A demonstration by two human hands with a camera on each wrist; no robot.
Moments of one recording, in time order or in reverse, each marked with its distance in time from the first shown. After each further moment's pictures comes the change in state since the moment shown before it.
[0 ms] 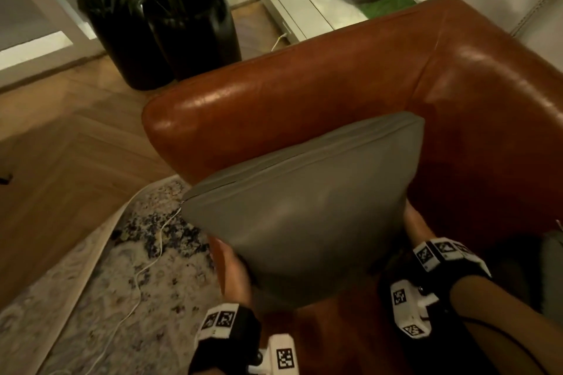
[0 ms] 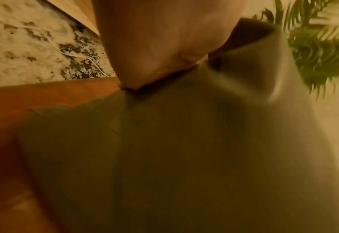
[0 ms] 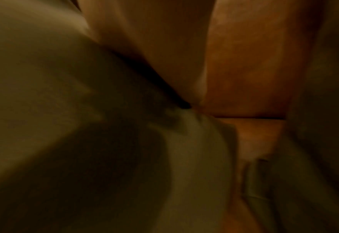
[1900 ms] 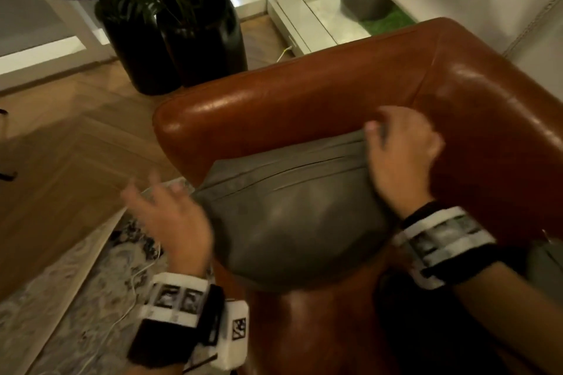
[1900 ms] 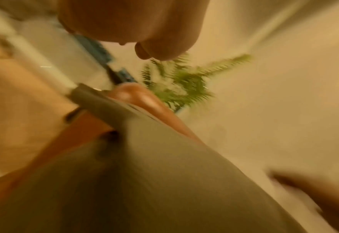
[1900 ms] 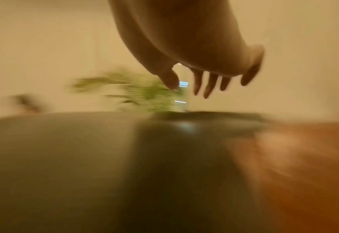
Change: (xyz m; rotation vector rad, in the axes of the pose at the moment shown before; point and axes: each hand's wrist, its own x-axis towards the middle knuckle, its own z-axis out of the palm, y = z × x) left_hand -0.069 0.163 0.046 0.730 0.660 0.777; right_hand -0.089 -0.123 0.058 -0.760 0.593 -1.041
